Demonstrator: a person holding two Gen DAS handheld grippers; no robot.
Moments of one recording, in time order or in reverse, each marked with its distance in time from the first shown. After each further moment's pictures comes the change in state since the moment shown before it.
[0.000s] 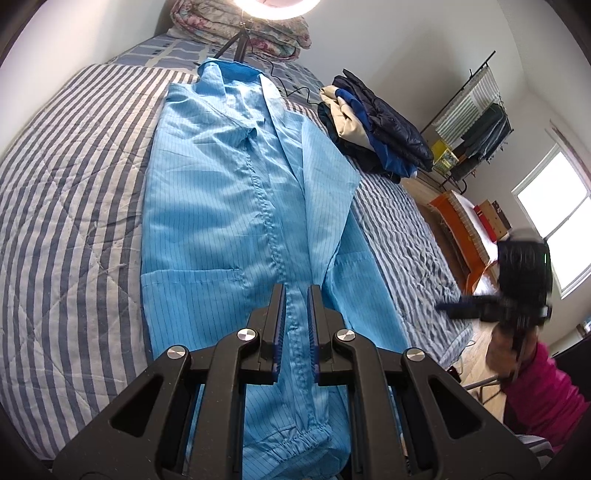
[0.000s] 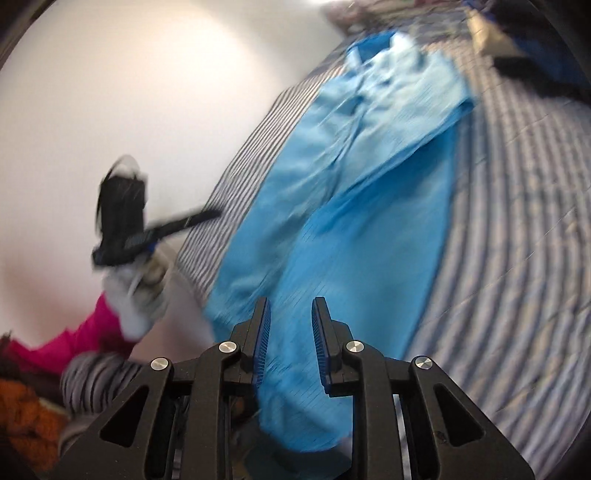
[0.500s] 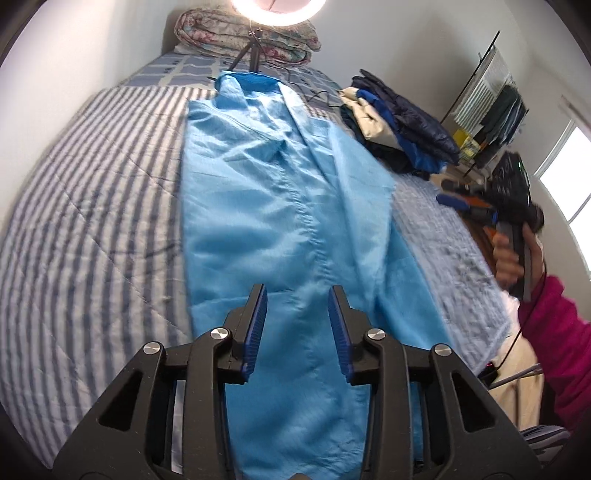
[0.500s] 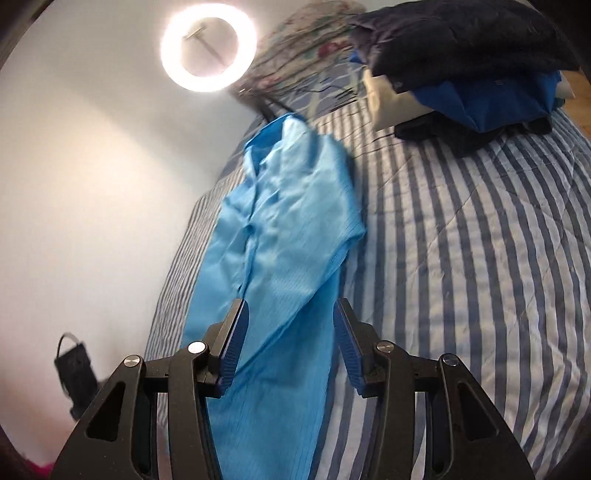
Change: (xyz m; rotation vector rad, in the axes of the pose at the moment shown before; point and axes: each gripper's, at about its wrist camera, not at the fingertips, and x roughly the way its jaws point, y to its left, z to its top) left arm 0.005 0.021 0.015 0.085 -0.015 0.140; right arm -0.023 -0.111 0.112 0.247 -0.259 -0.154
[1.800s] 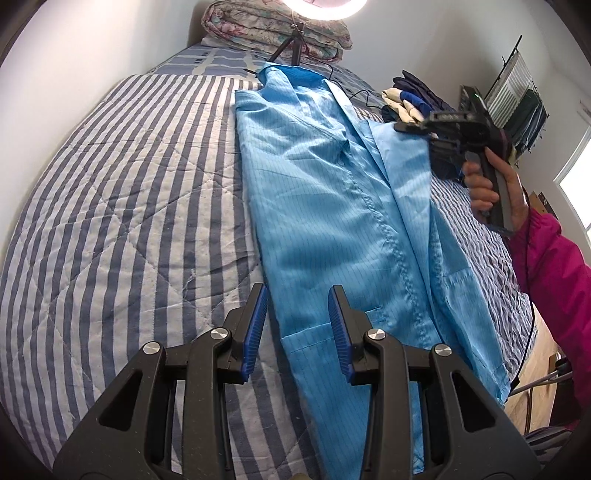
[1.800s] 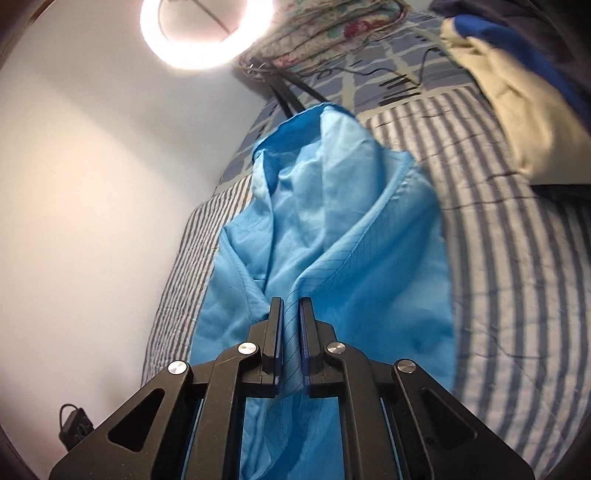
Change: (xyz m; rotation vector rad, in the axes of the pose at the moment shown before) left arm 0.025 0.070 0.008 -0.044 0.009 0.052; right arm 0.173 0.059 0.098 -0.039 0.076 0.021
